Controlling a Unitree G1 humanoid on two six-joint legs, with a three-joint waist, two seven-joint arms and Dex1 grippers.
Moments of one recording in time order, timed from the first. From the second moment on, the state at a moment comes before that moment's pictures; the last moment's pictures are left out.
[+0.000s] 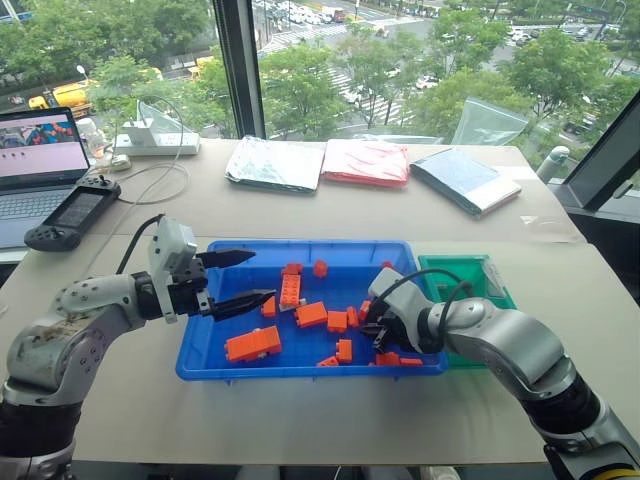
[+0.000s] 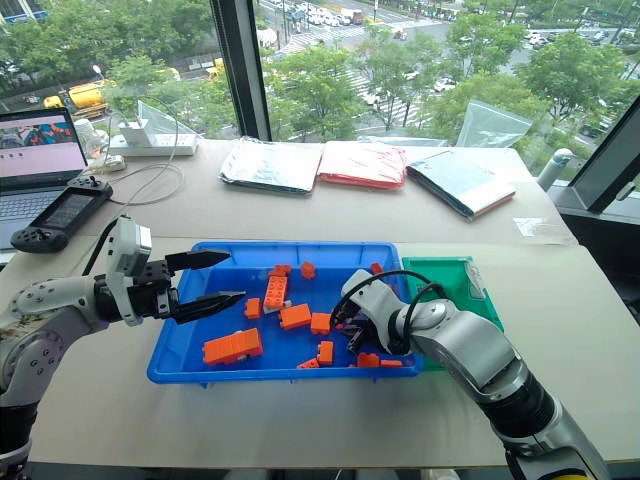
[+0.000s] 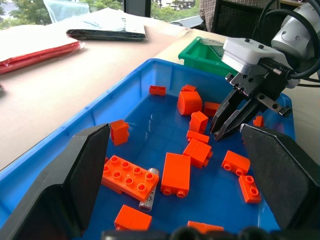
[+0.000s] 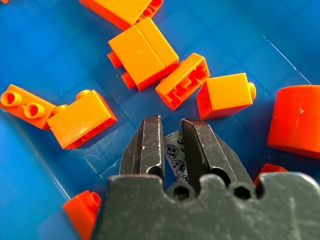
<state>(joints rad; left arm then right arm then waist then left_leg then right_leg) -0.29 0.81 0.20 -0.36 -0.73 0.61 -0.95 -0.54 -0.64 0.35 -0.53 0.45 1.32 0.46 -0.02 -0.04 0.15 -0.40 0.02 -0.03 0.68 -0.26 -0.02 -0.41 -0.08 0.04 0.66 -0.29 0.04</state>
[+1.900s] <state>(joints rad) -0.35 0.80 0.18 -0.38 -0.75 0.66 -0.91 -0.62 -0.71 0.18 -0.62 0.50 1.32 0.58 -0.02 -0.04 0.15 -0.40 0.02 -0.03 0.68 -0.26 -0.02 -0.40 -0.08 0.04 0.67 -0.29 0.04</state>
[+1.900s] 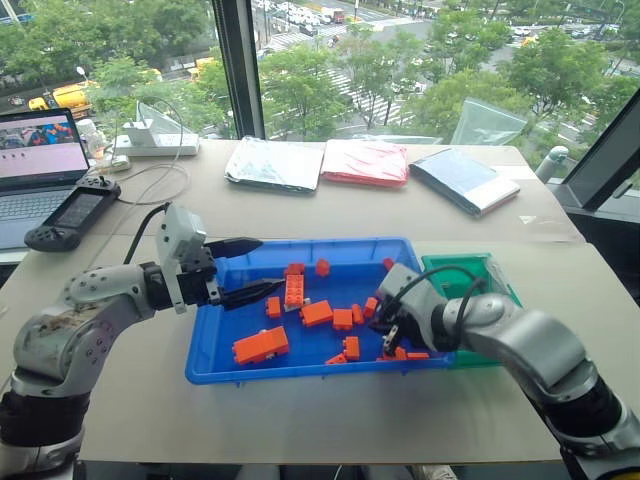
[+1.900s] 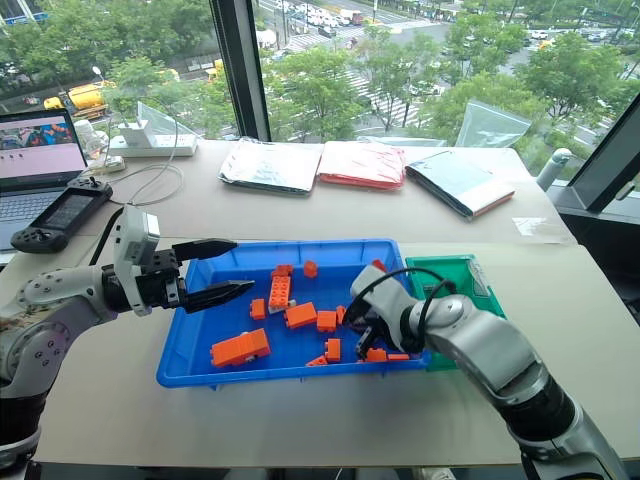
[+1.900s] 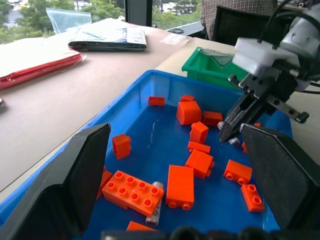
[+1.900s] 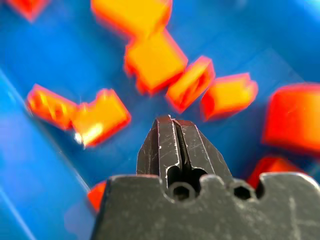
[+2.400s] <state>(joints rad) -0.36 0.79 0.16 -0.37 -0.75 0.66 -0.91 -0.84 -1.09 0.55 -0.51 0.24 0.75 1.14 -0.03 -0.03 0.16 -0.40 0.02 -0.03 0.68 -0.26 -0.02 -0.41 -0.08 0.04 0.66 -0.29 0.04</state>
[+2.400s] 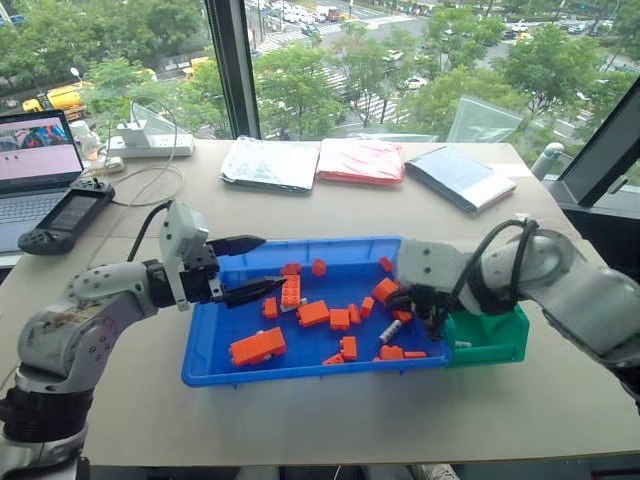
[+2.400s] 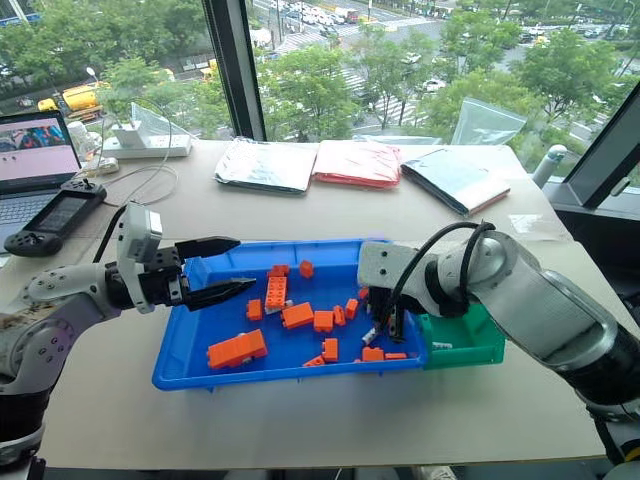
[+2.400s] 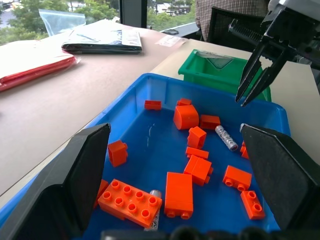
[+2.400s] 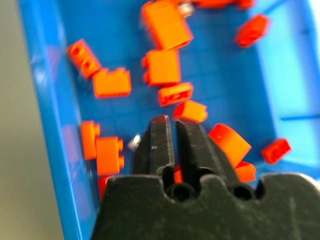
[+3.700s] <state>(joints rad) -0.31 0.78 0.18 -0.42 -0.77 0.70 -0.84 -0.73 -0.87 0.55 -0.20 -0.15 0.35 1.42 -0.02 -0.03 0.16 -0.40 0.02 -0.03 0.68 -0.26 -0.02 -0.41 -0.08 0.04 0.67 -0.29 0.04</state>
